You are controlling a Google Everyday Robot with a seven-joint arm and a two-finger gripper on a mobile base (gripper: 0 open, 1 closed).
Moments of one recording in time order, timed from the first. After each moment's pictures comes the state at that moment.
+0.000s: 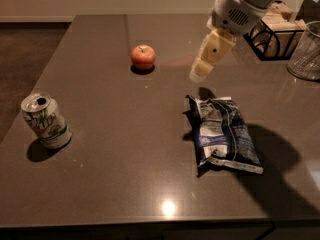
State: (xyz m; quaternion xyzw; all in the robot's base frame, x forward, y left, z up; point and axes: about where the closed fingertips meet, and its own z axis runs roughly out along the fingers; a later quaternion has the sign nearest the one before) arm 0.559 -0.116 0.979 -0.56 0.79 0.06 0.23
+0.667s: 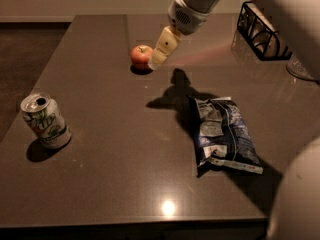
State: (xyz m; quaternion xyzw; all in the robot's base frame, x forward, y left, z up) arm 0.652 -0.049 0.943 -0.49 0.83 0.08 0.24
